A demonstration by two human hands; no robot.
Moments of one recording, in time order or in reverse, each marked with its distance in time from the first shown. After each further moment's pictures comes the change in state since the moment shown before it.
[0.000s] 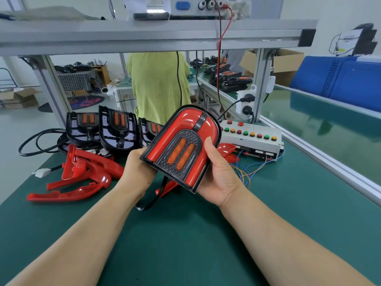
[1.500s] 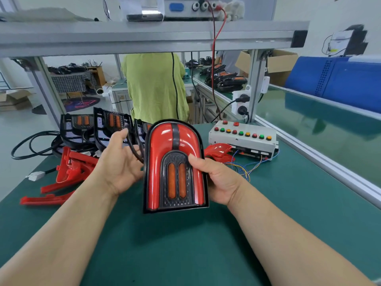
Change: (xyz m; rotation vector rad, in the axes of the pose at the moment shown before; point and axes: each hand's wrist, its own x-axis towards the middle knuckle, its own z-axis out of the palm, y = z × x) left_hand 0.019 0.013 -0.037 -0.320 -0.308 -0.270; right_hand -0.011 -0.015 -0.006 -0.345 -0.009 0.205
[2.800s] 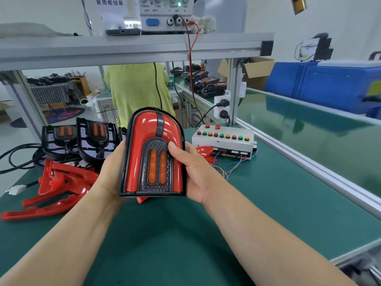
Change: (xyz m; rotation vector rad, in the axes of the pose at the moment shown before) left_hand -0.019 -0.014 0.040 -0.076 -0.050 0.132; right_hand -0.012 -0.016 0.041 0.111 0.274 -0.175
